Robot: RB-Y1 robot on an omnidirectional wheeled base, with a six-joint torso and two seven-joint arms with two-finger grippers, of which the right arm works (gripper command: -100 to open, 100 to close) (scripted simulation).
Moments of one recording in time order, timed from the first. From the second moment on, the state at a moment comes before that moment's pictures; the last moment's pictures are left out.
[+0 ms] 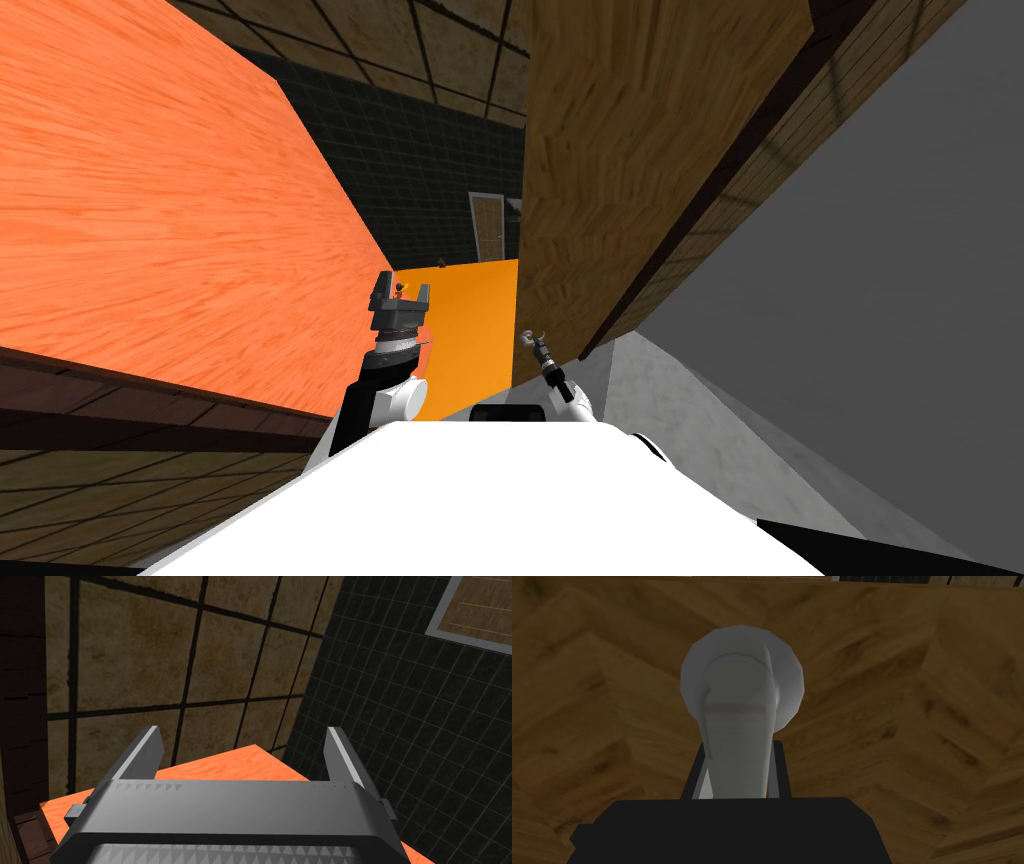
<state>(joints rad) -0.19 -0.07 0.06 -0.58 0.30 -0.88 -0.28</state>
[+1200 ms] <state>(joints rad) -0.18 -0.08 0.02 -0.59 0.27 -0.85 -0.26</state>
